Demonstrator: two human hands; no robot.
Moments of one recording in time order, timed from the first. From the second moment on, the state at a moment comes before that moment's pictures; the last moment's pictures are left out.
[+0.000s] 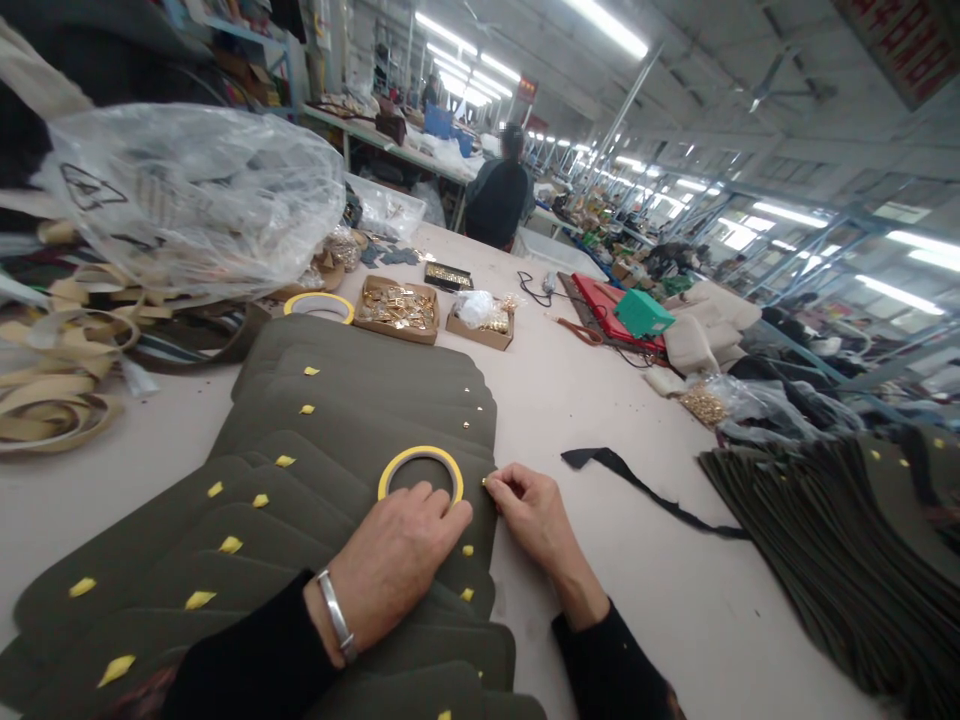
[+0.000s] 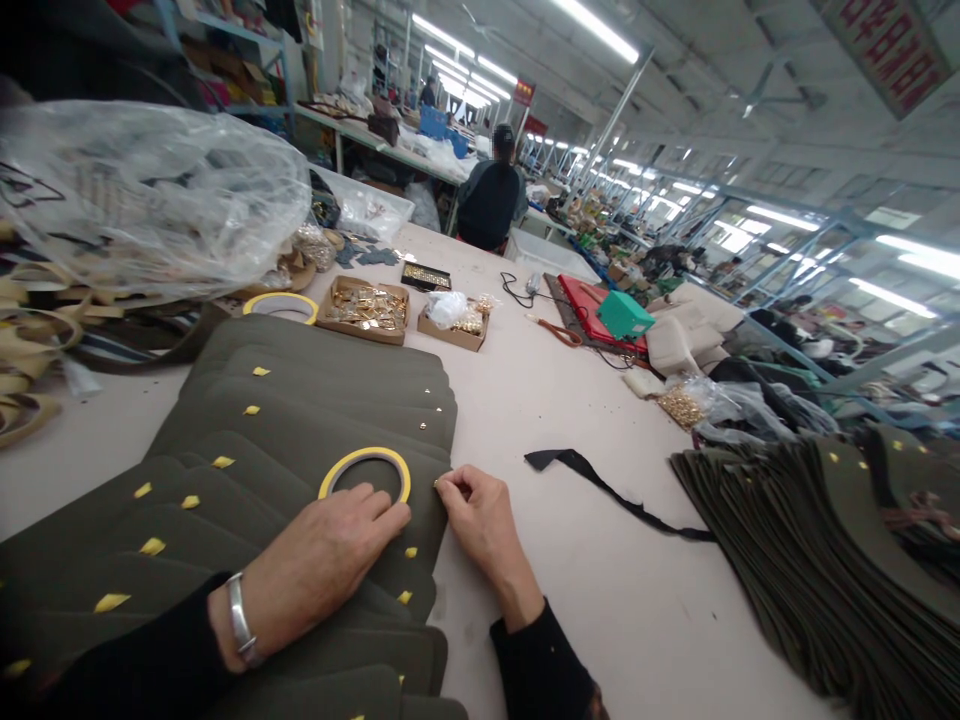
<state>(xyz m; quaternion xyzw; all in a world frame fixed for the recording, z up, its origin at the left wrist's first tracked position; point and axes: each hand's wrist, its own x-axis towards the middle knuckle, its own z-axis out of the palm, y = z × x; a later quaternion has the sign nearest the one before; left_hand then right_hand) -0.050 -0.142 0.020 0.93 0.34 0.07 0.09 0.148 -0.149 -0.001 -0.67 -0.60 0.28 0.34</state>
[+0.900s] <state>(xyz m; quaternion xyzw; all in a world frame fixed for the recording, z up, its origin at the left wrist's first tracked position) -0.050 -0.137 0.021 0.93 0.34 0.09 0.09 0.149 -0.150 -0.007 -0.67 -0.53 0.33 0.40</state>
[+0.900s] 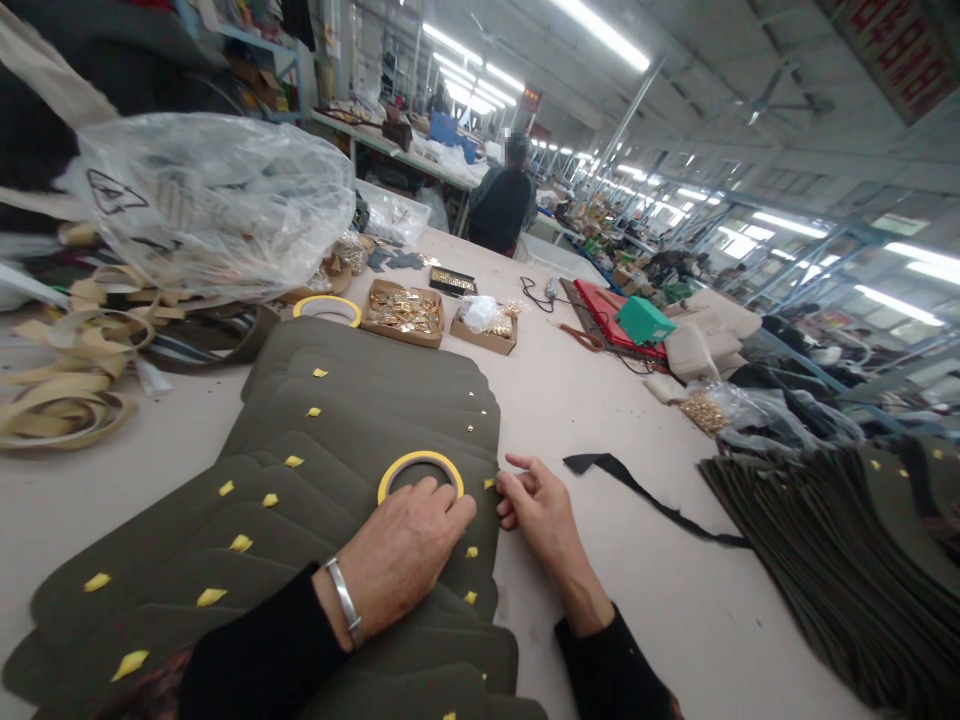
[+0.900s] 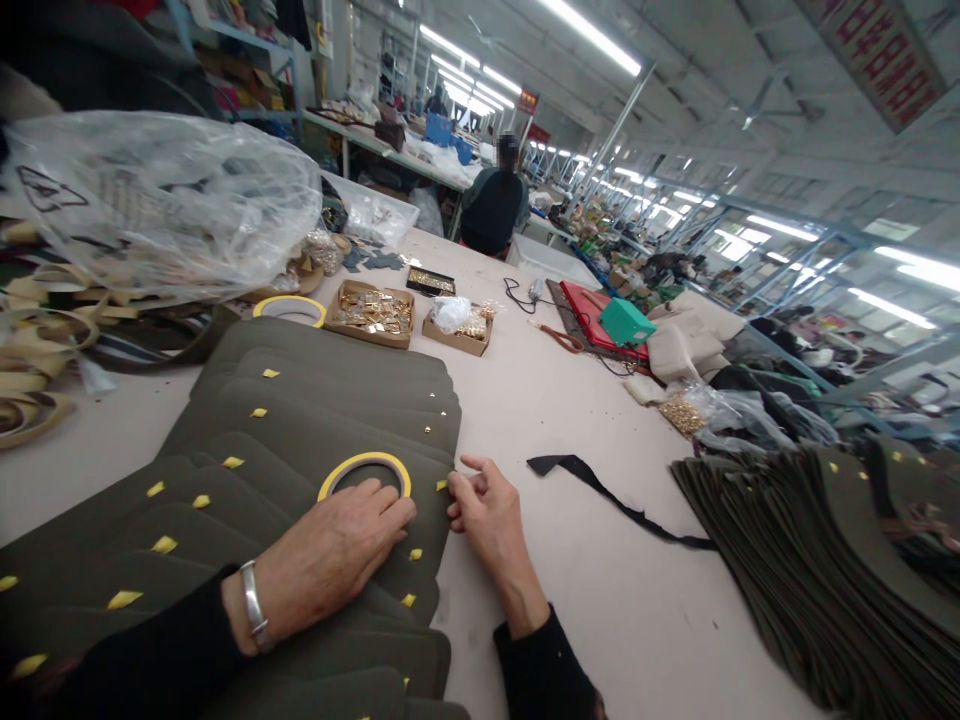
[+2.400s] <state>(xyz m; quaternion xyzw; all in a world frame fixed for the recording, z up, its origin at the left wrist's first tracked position) -0.067 -0.115 0.017 0.93 0.34 0.09 0.13 0.143 -0.144 -0.003 -0.66 -0.71 -0.01 0.22</state>
